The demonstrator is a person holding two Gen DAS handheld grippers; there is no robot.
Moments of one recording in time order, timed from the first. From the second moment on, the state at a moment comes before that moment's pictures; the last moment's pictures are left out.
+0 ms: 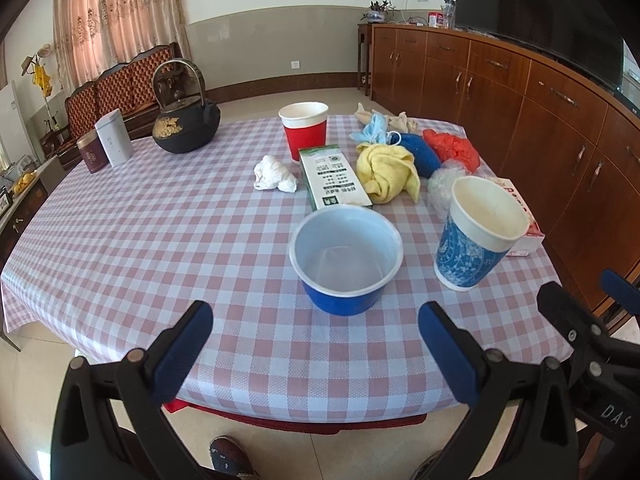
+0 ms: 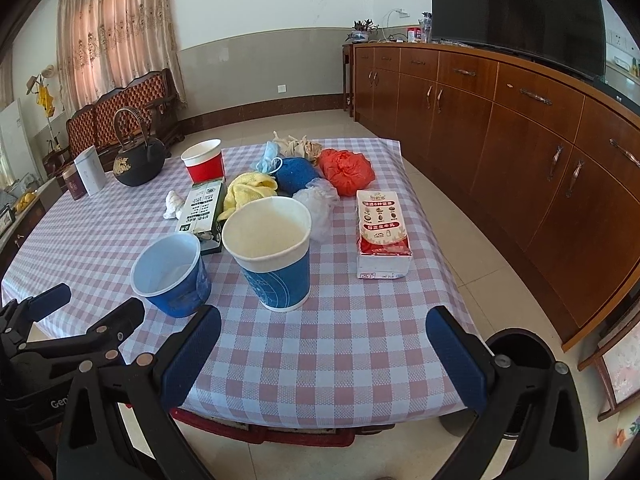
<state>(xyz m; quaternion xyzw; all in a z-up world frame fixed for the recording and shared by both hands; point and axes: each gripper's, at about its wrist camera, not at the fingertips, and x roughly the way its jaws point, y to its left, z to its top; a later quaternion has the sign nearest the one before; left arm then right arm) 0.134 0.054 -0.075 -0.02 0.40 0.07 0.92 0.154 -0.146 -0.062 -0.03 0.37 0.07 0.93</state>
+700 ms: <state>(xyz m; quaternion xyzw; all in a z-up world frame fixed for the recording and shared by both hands) 0.181 0.048 -0.109 0.00 0.40 0.07 0.91 0.209 -0.125 -0.094 -0.03 0.39 0.11 0.91</state>
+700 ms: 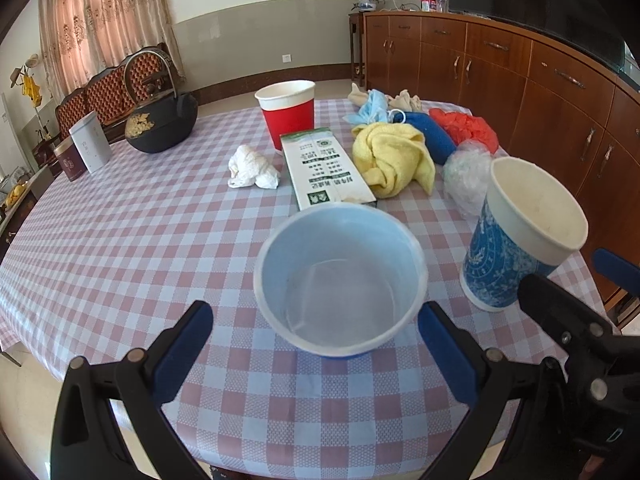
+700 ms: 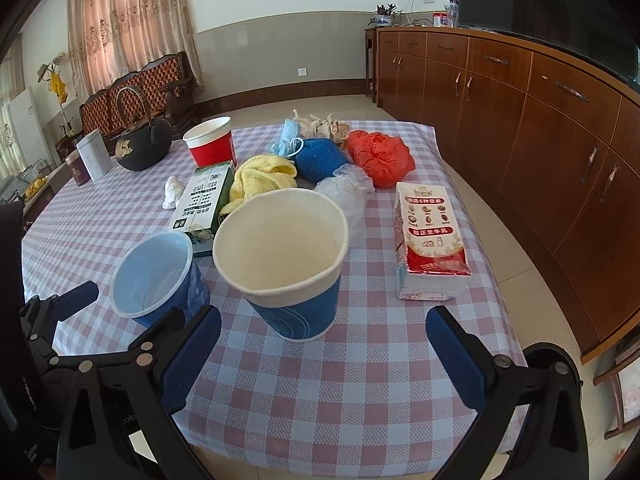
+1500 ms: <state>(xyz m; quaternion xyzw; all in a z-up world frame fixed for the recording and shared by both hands) 0.195 0.062 -0.118 -0.04 0.40 0.04 0.91 0.241 -0.111 -0.105 -0.02 0.37 0.12 0.92</state>
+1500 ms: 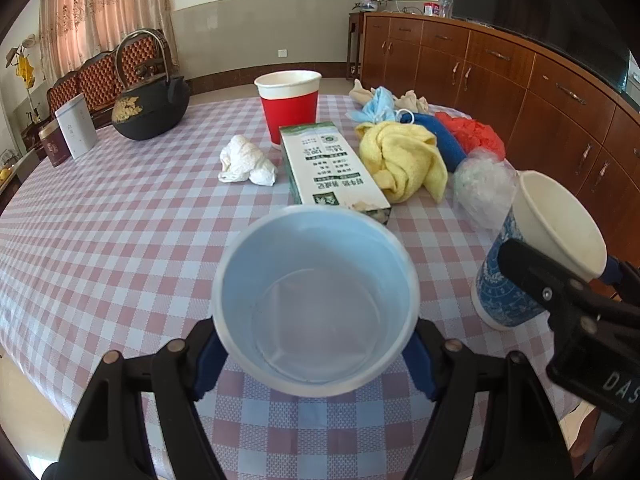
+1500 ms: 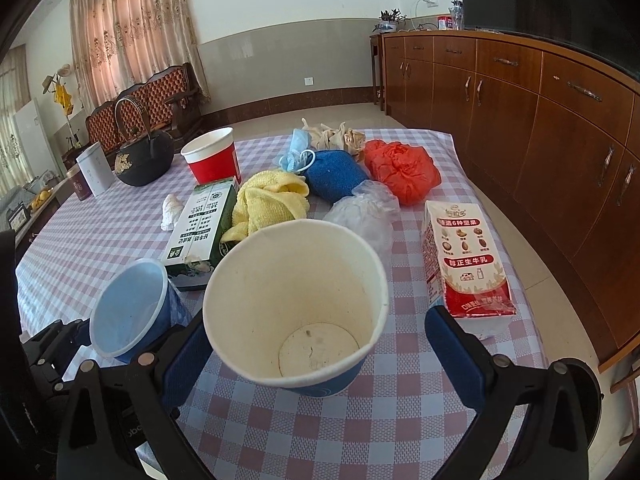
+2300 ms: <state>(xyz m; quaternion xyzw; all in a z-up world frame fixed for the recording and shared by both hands) 0.157 -0.027 -0.053 -0.03 0.36 -0.09 0.93 0.167 -0.226 -0.053 0.03 0.33 0.06 0.94</state>
